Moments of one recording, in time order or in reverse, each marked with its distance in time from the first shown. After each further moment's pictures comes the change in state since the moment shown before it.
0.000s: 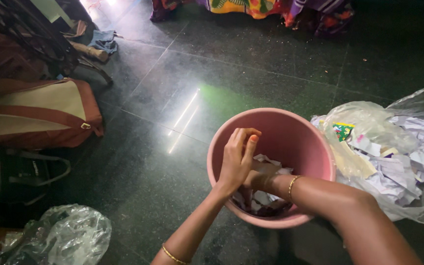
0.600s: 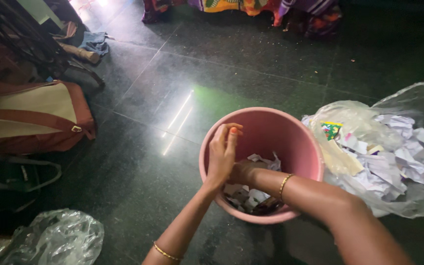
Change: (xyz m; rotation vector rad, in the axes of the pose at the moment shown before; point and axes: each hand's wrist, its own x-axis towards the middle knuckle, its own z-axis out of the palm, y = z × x) left_hand 0.008 -0.026 0.002 -0.099 0.089 -0.073; right_hand 0.009 0.011 0.002 0.087 0.074 0.002
